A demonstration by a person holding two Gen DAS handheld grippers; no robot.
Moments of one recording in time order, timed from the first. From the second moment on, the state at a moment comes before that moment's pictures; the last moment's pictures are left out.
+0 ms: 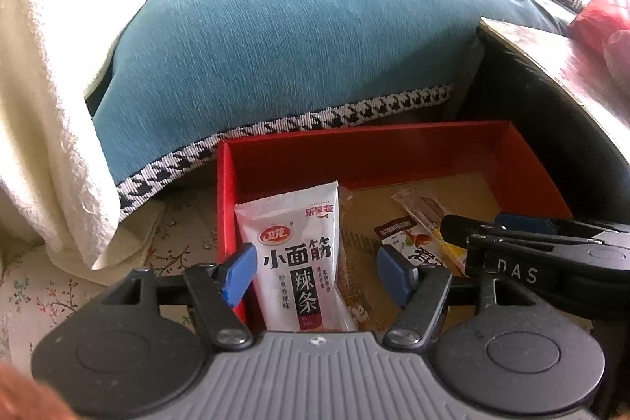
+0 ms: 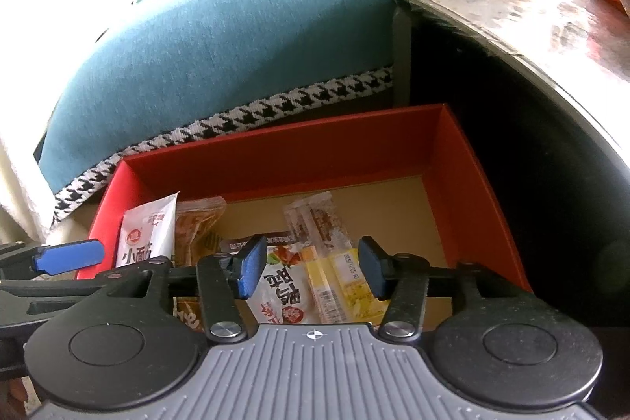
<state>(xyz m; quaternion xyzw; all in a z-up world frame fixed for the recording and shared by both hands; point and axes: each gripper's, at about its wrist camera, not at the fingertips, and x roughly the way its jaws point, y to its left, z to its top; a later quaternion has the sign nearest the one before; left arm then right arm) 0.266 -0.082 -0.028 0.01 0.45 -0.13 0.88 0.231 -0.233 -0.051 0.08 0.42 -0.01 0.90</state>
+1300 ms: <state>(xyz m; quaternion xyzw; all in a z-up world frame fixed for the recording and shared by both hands) 0.205 -0.038 0.002 -0.02 0.44 -0.14 0.88 0.165 -0.207 -0.018 0.06 0.41 0.01 0.91</state>
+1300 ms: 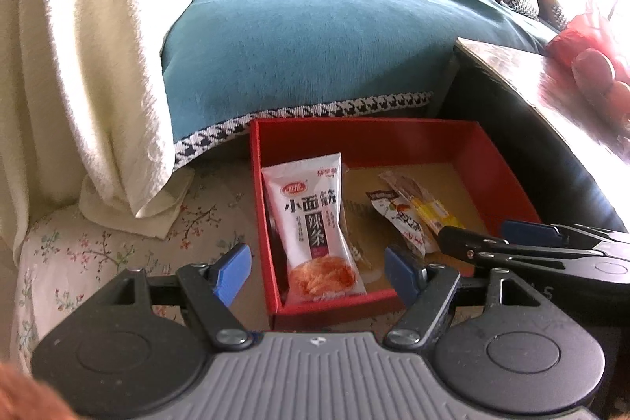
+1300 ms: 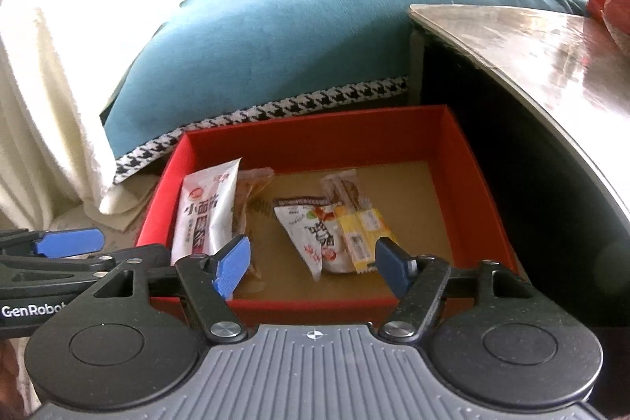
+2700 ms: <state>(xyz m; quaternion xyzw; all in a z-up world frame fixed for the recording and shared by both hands) 0.149 -0.036 -0.082 0.03 0.54 -0.12 0.83 0.069 -0.192 -0.040 0.05 0.48 0.04 0.88</state>
